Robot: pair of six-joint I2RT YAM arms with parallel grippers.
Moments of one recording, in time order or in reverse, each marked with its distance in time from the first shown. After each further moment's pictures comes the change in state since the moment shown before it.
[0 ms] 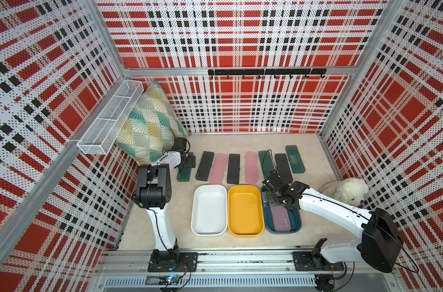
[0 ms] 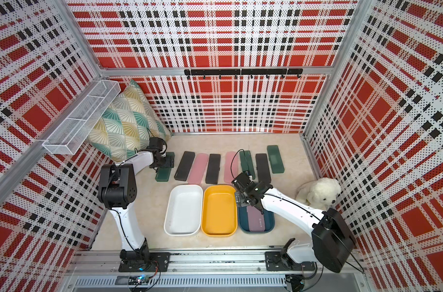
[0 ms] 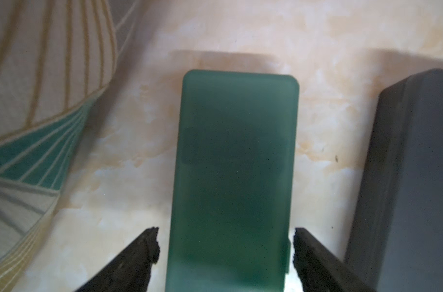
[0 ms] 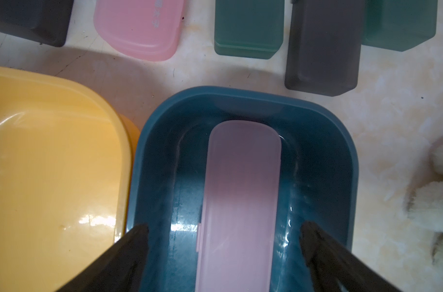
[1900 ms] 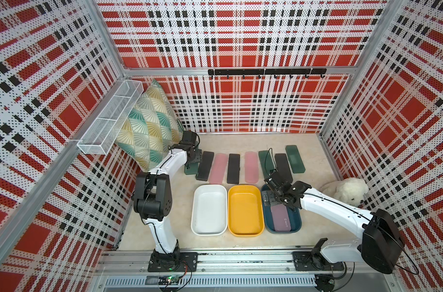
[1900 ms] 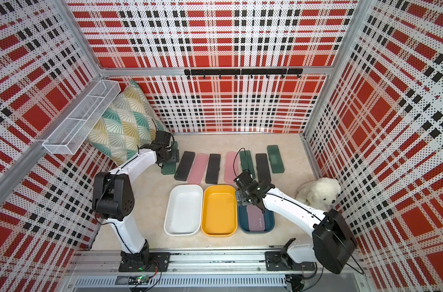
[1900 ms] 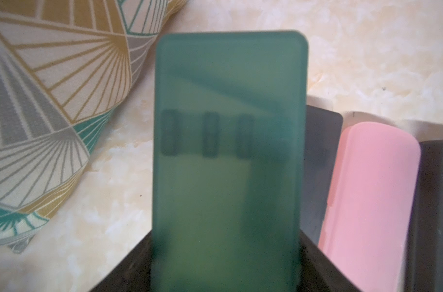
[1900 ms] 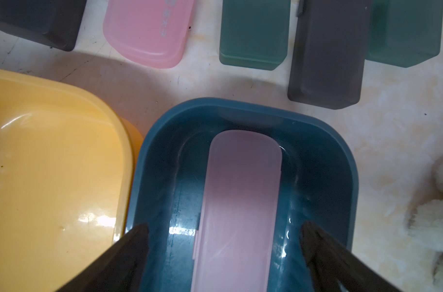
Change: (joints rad) left arm -0.167 -0.208 0.016 -0.142 -0.092 -0.192; right arm -0.041 -0.021 -0.019 0.048 -0.032 -0.086
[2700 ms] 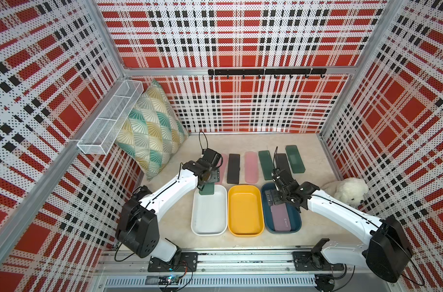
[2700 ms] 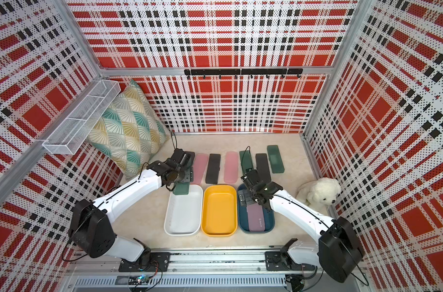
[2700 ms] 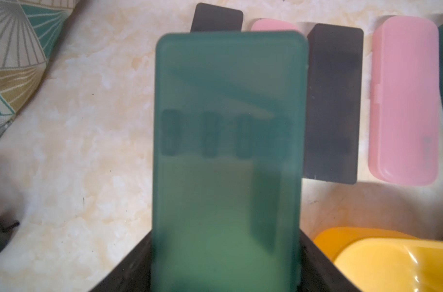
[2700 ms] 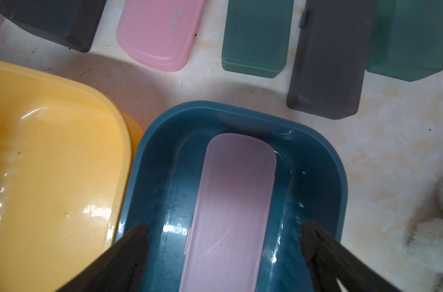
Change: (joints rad) left arm -0.394 -0.358 -0.293 -0.153 -0.124 -0.317; right arm -0.072 -0.070 -0.040 0.041 -0.086 -0.125
